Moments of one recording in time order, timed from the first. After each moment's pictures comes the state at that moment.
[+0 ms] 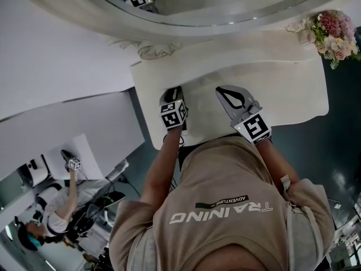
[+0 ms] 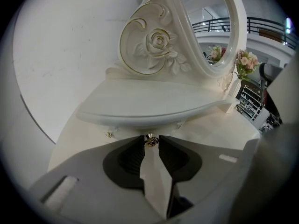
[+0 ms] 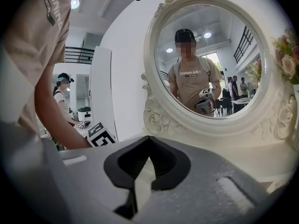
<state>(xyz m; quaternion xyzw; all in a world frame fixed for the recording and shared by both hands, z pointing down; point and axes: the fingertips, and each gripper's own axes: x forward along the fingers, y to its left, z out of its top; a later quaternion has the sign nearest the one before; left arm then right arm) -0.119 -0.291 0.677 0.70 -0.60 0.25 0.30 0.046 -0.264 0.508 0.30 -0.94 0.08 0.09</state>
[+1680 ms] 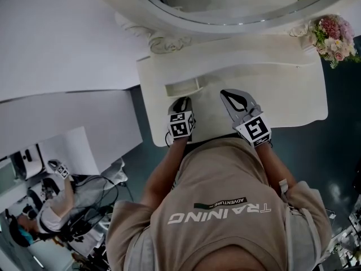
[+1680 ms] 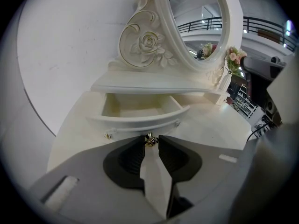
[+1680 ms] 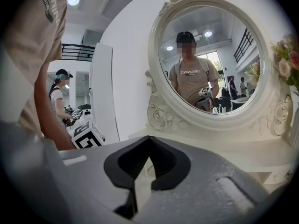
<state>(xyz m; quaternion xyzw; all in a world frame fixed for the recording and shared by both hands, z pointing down) -0.101 -0.224 0.682 0.70 -0.58 0.25 0.32 0.042 -0.238 0.518 0.31 -0.94 0.08 0.11</state>
